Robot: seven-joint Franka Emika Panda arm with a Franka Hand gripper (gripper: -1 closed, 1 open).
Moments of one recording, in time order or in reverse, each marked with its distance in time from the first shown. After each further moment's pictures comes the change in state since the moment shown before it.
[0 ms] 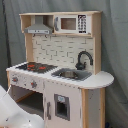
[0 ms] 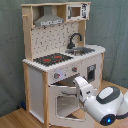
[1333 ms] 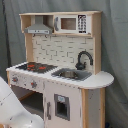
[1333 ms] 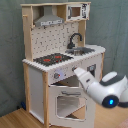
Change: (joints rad) arm 0.021 0.139 -0.001 -0.006 0.120 -0.098 -0.405
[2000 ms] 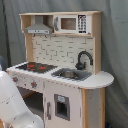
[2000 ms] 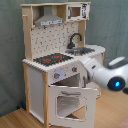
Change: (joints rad) arm 0.039 0.139 0.005 -0.010 0.040 -0.127 -0.101
